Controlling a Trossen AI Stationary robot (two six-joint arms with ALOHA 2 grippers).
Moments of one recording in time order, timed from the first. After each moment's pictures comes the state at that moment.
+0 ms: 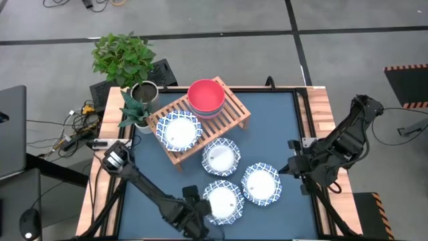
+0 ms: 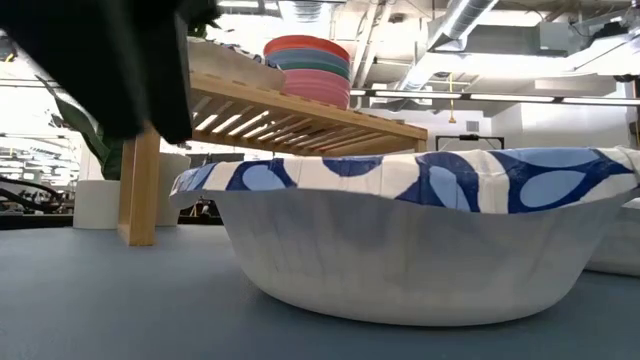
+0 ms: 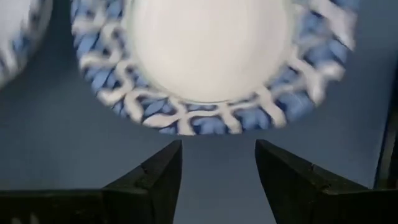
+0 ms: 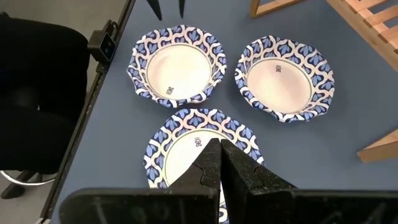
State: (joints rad) left arm -0.67 2.13 1.74 -0.90 -0.36 -0.79; right arm 0.82 1.05 1.19 -1.04 0.45 0.53
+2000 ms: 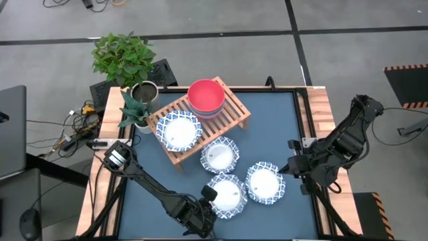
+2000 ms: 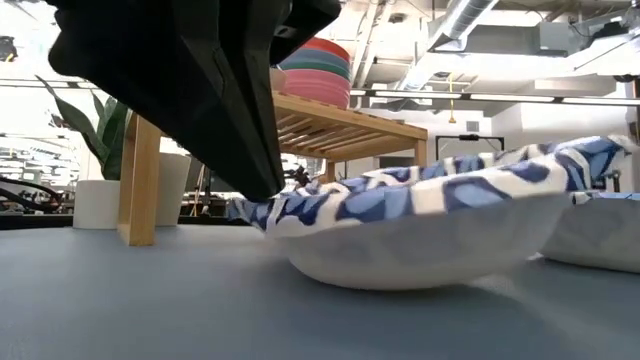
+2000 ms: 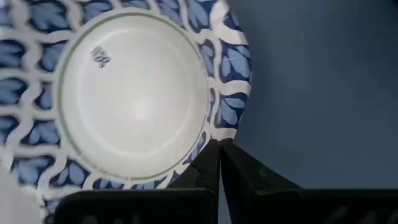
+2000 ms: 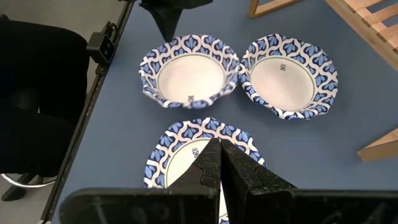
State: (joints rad) left arm -0.63 2.13 1.61 -0.60 -0.40 0.02; right arm 0.82 1.05 1.19 -1.04 0.45 0.53
